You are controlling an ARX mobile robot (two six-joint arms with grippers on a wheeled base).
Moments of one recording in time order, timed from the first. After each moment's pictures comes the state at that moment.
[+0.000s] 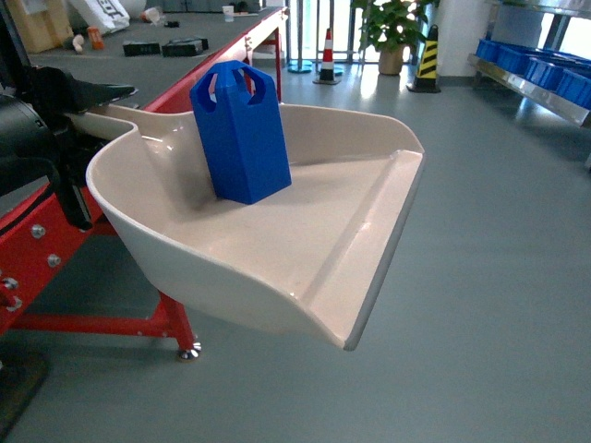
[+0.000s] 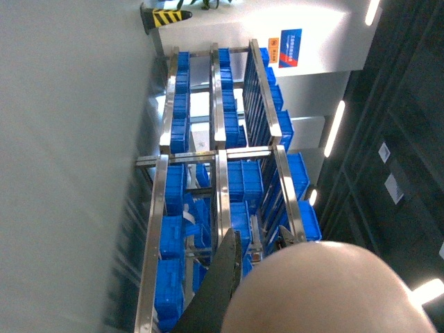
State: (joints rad) left arm -0.04 1.94 0.76 1.28 0.35 -1.54; right arm 0.00 0.57 0.05 0.51 0.00 0.00
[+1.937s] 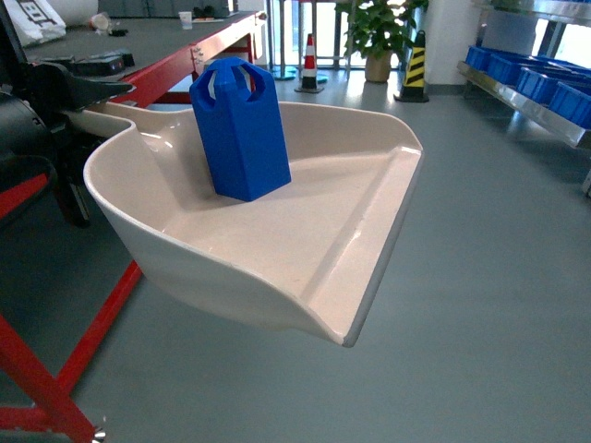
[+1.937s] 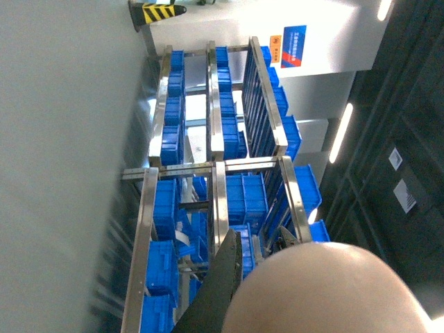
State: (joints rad) left arm -0.04 1.94 0.76 1.28 0.35 -1.54; right arm 0.00 0.57 0.05 0.52 0.00 0.00
